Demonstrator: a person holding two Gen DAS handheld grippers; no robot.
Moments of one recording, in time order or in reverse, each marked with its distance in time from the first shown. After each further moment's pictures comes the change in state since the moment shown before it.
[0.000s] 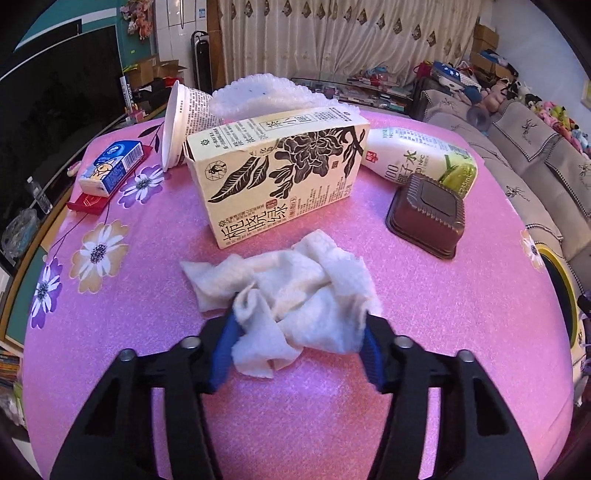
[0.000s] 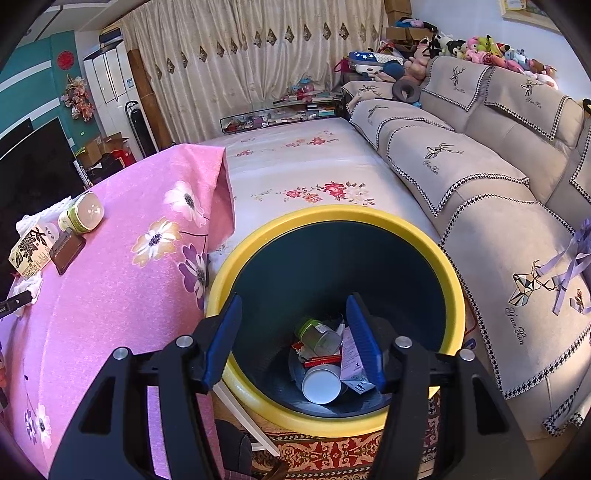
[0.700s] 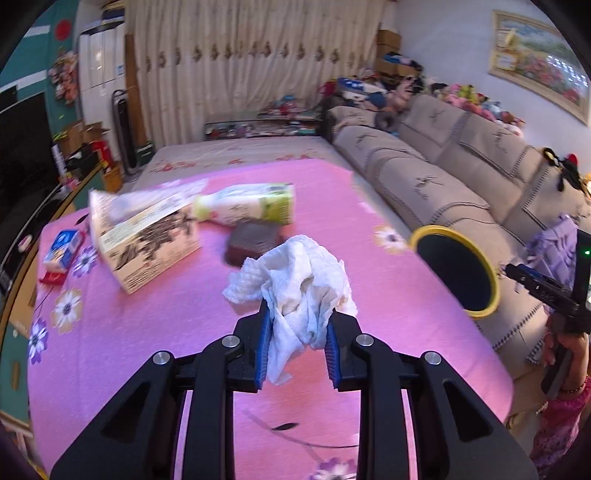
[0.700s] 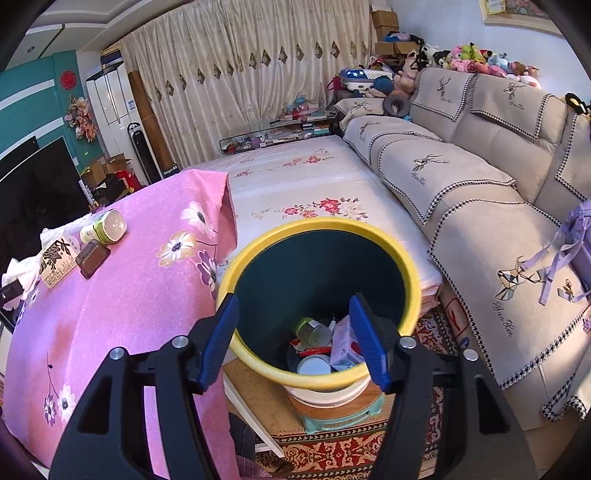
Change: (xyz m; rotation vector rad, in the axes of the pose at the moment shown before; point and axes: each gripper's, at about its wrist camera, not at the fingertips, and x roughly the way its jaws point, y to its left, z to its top) left arm -0.120 -0.111 -0.020 0.248 -0.141 -0.238; right arm -0.074 -0.016 -0.021 0.040 -0.083 0.000
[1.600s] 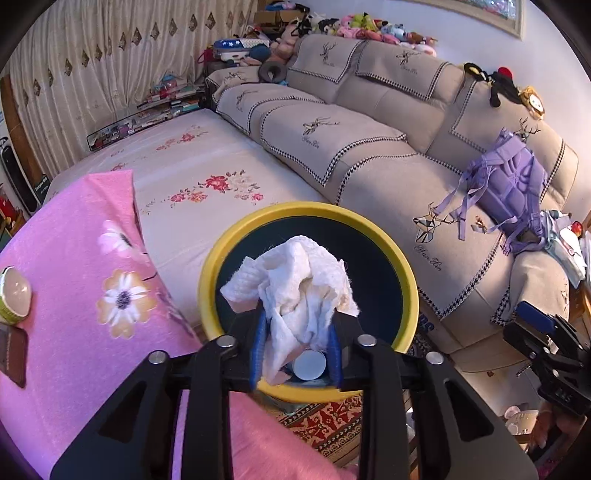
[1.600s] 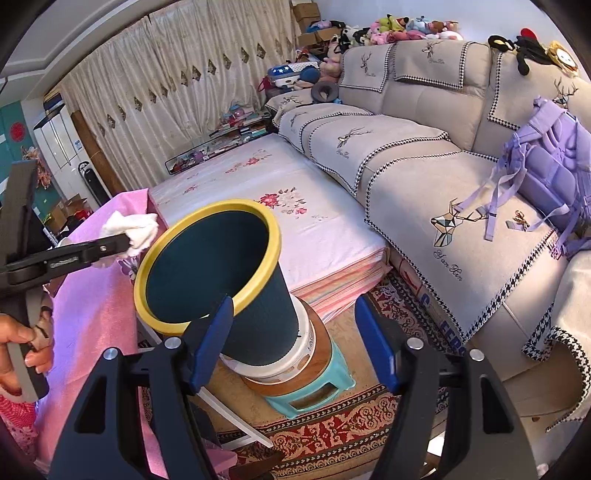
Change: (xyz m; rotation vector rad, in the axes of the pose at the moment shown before) left arm 0.173 -0.274 0.057 0.286 0.176 -0.240; right arm -0.047 -0.118 -0.055 0.219 -0.005 -0.121
